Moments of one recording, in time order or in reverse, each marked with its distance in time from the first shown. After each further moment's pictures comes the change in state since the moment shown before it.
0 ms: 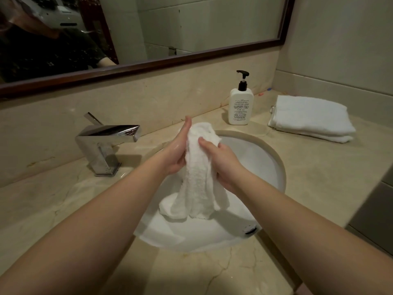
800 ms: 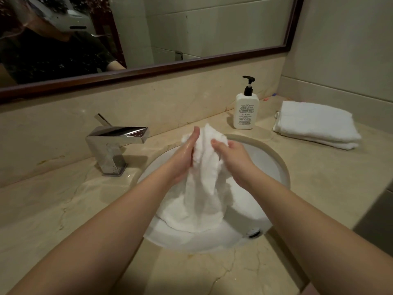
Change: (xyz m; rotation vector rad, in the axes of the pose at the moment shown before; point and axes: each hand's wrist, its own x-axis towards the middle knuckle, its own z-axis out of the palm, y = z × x) left_hand -0.003 -0.021 -0.001 -0.021 -0.075 0.191; right_hand 0.001 -0.014 -0.013 -0.241 0.091 -0.119
